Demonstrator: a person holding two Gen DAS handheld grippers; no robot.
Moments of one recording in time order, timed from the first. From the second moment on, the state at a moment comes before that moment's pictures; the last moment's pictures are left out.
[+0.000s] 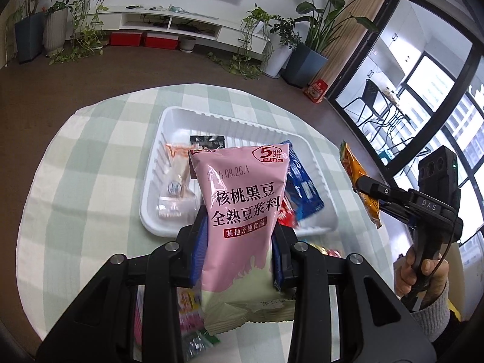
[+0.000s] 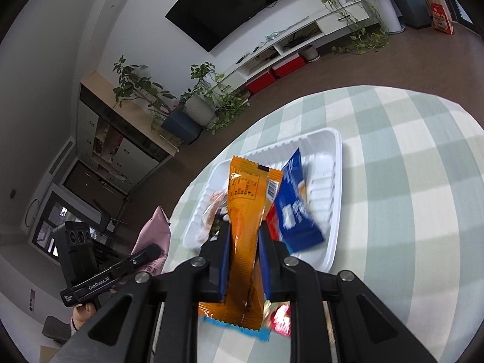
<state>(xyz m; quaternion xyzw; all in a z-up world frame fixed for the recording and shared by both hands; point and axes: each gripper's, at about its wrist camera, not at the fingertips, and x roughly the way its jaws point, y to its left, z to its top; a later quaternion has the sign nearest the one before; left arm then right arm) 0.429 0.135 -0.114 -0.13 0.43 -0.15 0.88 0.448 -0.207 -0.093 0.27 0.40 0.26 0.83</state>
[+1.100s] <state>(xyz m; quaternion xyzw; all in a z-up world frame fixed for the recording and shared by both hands) 0.522 0.141 -0.135 -0.10 0.40 -0.09 0.91 0.498 -0.177 -0.092 0.10 0.36 0.19 0.91</state>
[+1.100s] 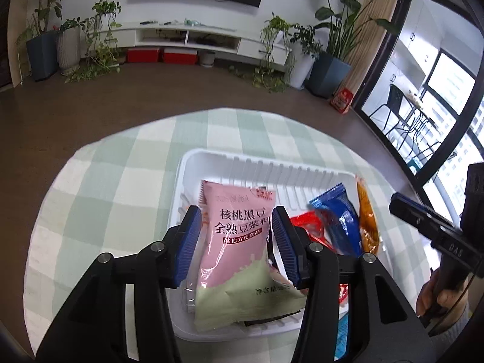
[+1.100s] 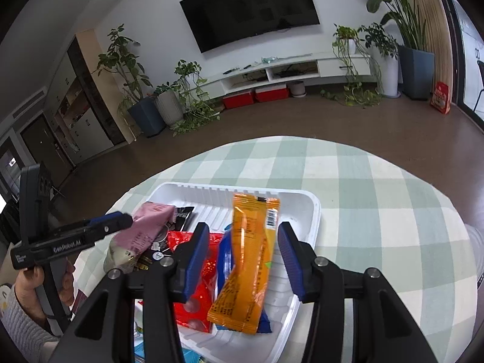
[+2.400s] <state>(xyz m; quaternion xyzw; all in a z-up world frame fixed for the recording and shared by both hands) 0.293 0.159 -0.137 -0.04 0.42 -0.09 0.90 0.357 -0.159 -0.135 -0.06 0.41 0.25 0.87</state>
